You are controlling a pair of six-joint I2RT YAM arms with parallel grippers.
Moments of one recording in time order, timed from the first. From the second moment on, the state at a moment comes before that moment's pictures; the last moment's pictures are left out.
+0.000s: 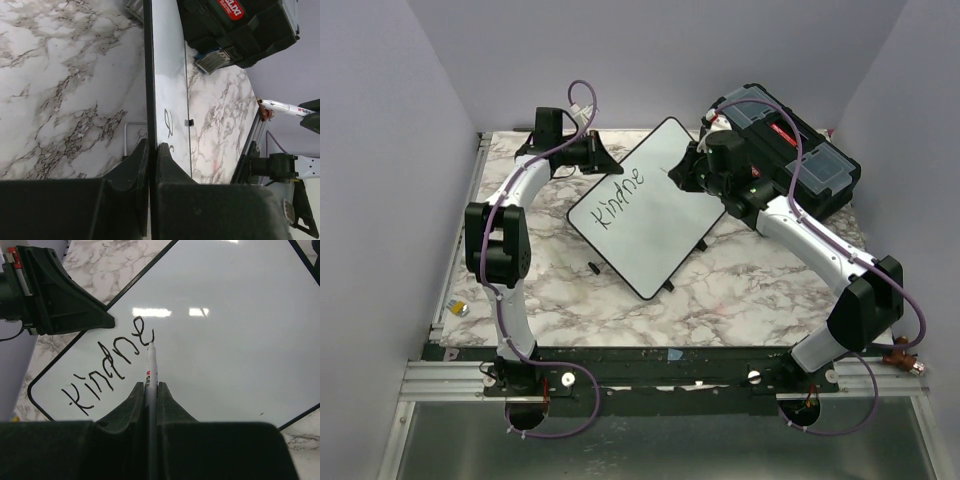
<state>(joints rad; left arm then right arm) -0.11 2.03 1.70 -0.32 0.97 -0.29 0.58 1.56 1.39 -0.24 0.08 0.47</state>
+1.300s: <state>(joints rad) -0.21 1.92 1.72 -0.47 0.97 -0.17 0.58 1.54 1.31 -0.17 0.03 0.42</state>
